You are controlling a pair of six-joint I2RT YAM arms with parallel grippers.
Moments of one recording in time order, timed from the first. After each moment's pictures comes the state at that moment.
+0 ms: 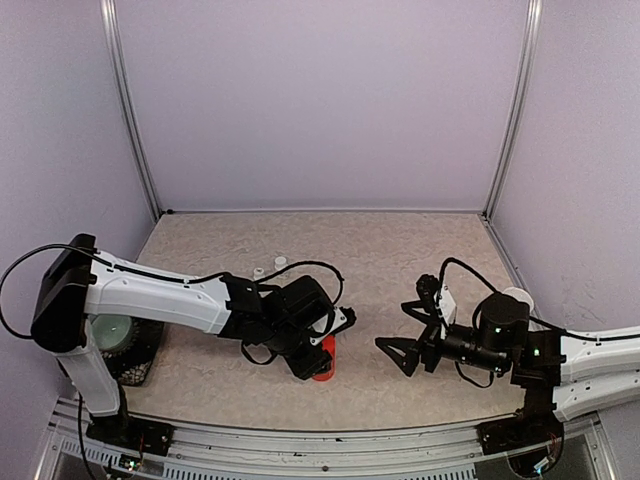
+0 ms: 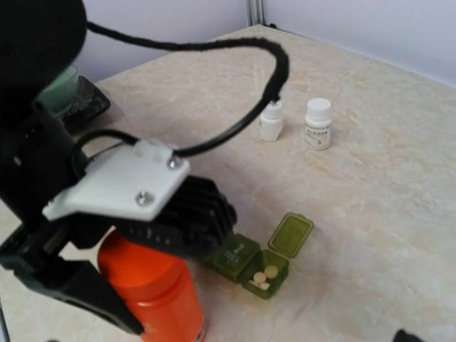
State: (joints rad) left arm -1.16 1.78 1.18 -0.46 -0.07 -0.08; right arm 1.12 0.87 0.34 0.33 0.14 0.13
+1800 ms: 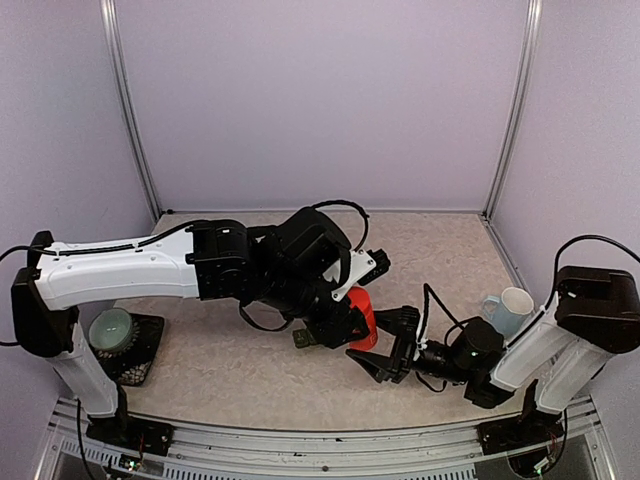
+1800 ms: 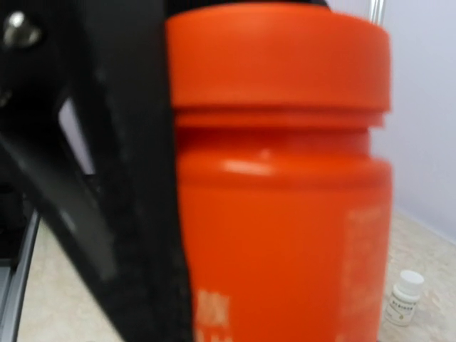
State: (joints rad) left arm -1.25 1.71 1.58 -0.70 -0.04 -0.14; right arm 1.11 1.61 0.23 1.56 -0.12 -0.12
